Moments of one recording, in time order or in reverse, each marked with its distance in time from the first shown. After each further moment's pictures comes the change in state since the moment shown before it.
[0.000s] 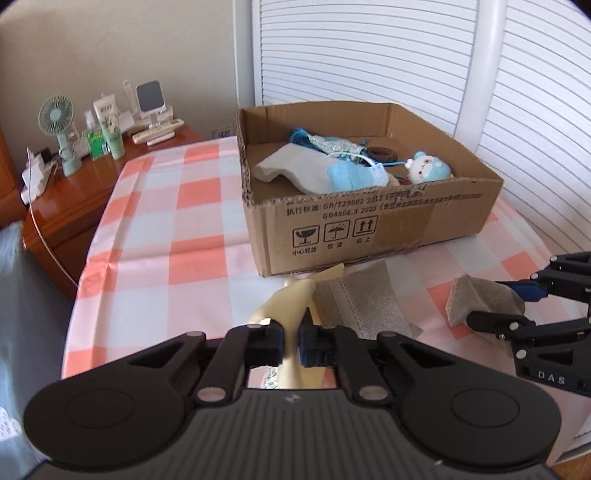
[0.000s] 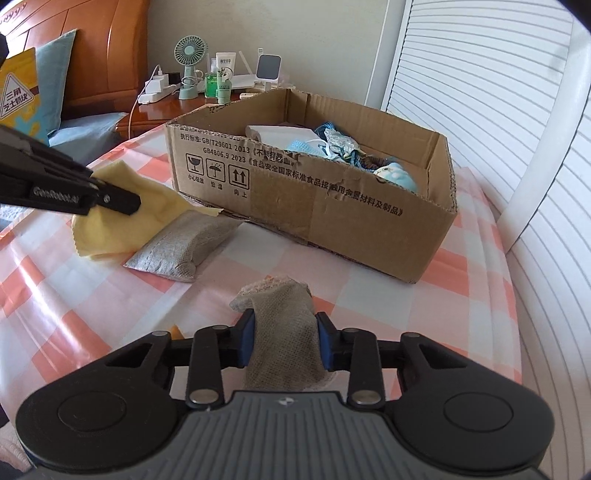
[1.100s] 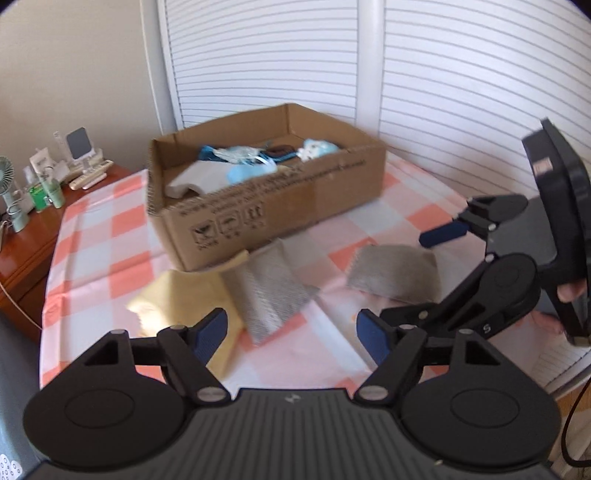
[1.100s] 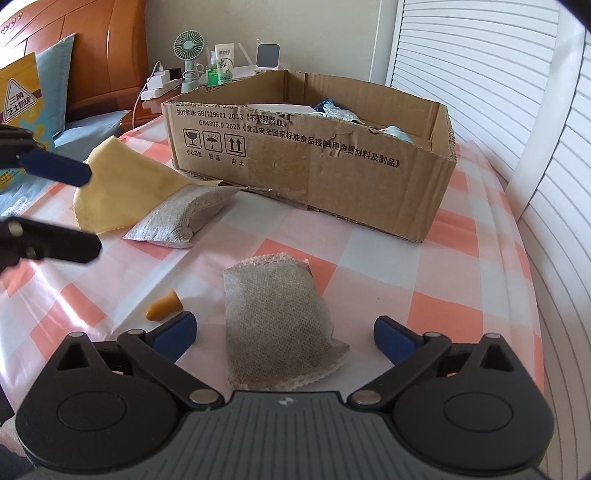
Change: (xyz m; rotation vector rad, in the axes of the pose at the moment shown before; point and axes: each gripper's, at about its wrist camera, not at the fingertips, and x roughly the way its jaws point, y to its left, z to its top) left arm -0.028 -0.051 -0.031 0.208 -0.038 -0.160; right arm 0.005 -0.011 -0.023 0.043 0.022 0.053
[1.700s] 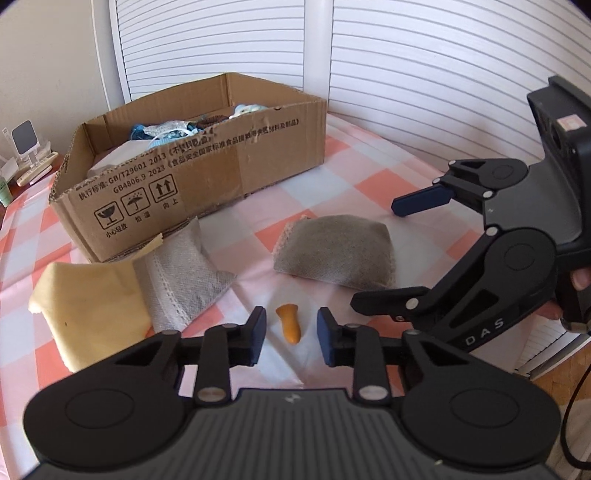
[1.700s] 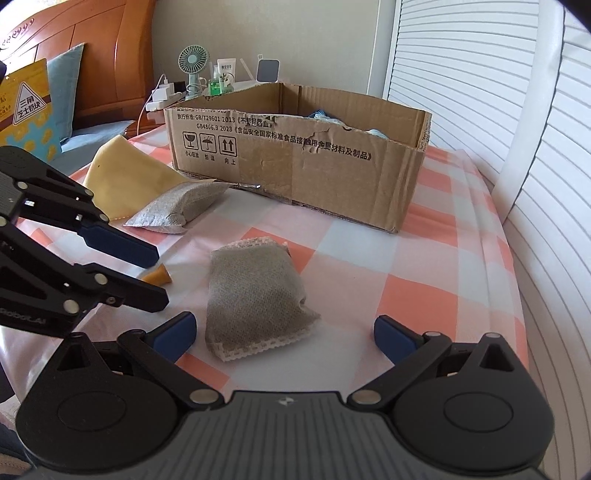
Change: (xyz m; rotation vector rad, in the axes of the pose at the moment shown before) left arm 0.037 -0.035 -0.007 0.054 0.051 -0.111; right arm -0.017 -0.015 -0.025 -0.015 -0.066 0.005
